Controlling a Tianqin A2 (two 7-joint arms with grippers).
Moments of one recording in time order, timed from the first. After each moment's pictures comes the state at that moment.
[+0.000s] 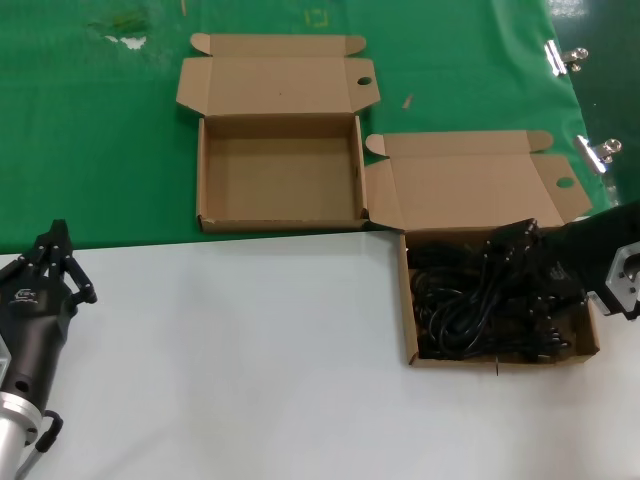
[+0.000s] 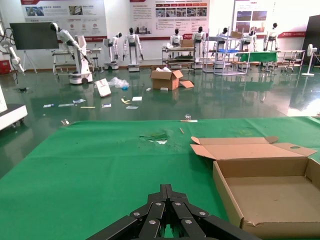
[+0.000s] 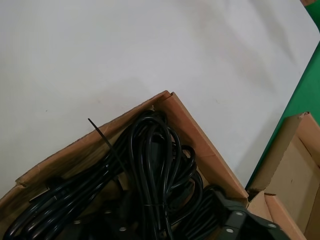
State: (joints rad) left arm 0.00 -0.30 1.60 -1.60 -1.80 0.00 0.00; right arm 1.10 0.58 -2.12 0.48 1.43 -1.29 -1.35
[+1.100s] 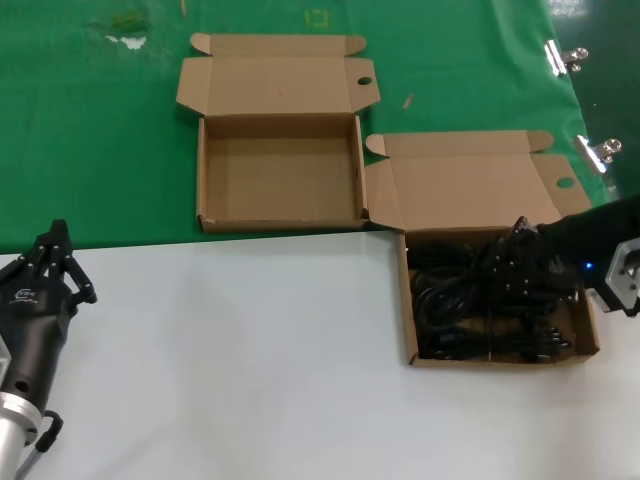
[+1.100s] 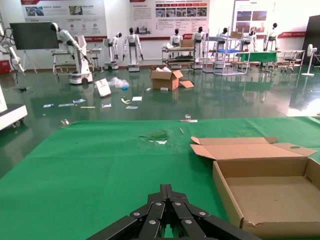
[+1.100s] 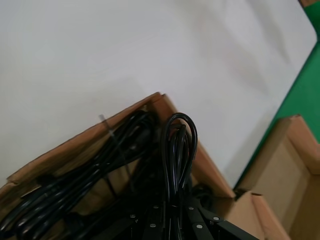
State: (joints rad) left arm 0.00 -0.30 1.60 -1.60 -1.80 0.00 0.00; right arm 1.04 0.63 -2.10 0.66 1.44 -1.28 -1.26
